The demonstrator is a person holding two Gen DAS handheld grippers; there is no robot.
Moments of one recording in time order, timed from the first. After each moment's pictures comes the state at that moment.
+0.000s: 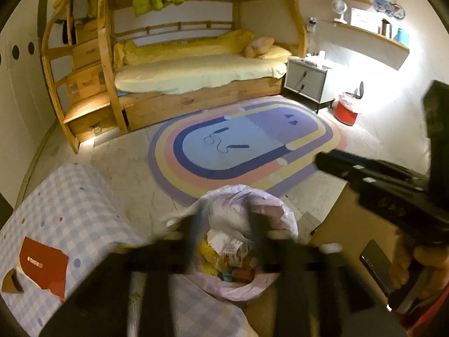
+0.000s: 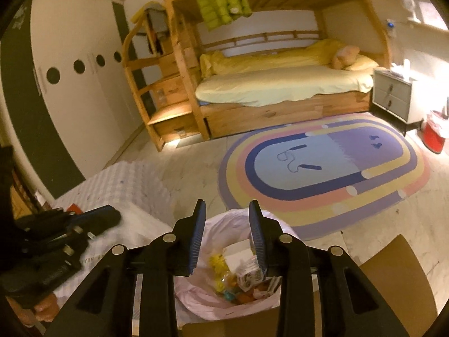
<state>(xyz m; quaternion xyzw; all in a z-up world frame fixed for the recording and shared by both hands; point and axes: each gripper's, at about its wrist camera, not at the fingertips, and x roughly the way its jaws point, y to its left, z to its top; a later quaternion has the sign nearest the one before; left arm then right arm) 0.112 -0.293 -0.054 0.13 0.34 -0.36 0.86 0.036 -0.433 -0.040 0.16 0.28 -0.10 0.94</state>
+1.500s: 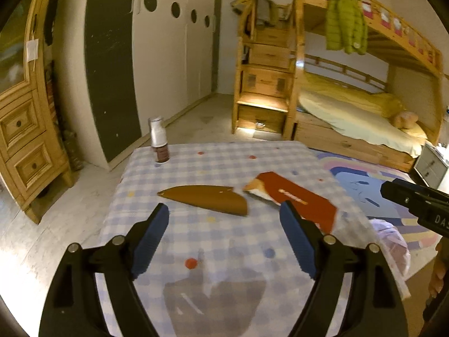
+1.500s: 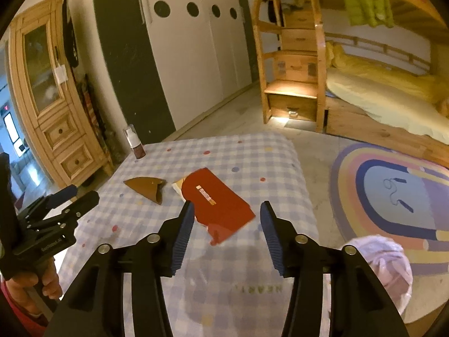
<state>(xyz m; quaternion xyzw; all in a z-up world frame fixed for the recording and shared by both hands) 0.118 0.053 -0.039 -0.02 0.30 0.00 0.95 0.151 -0.162 -0.021 0.03 0.33 0.14 0.93</state>
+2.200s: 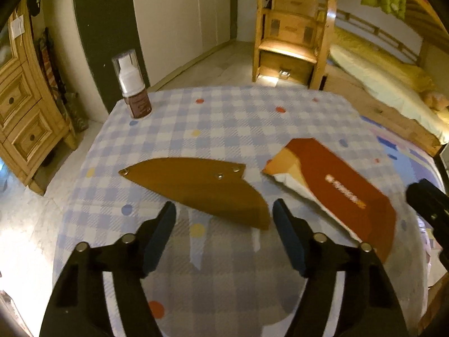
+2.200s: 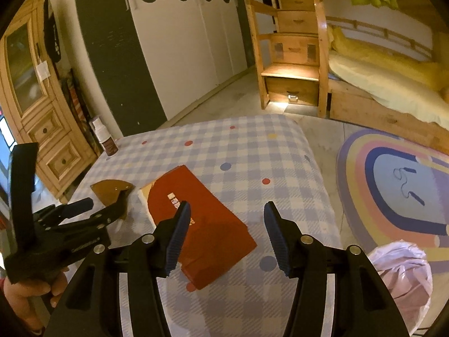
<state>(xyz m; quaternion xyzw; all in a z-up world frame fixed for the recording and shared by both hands) 0.225 0.038 -0.106 -0.02 0.44 0.05 0.90 0.218 -0.161 -0.070 0.05 0.37 0.13 0.92</state>
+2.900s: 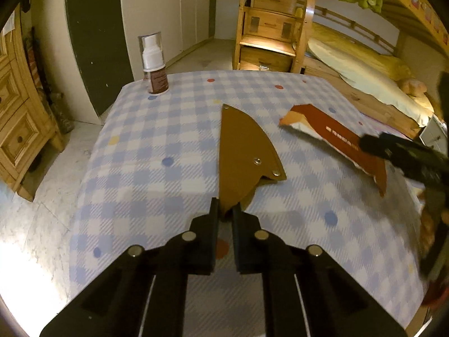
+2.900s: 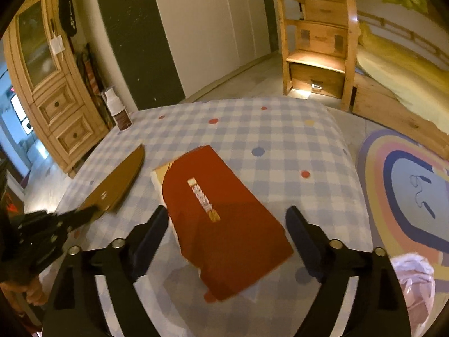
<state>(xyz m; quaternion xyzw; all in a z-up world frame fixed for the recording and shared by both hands) 0.162 0.091 -0.111 -0.01 0.44 -0.02 0.90 0.249 -0.126 -0.088 0.01 0.41 0.19 0.89</state>
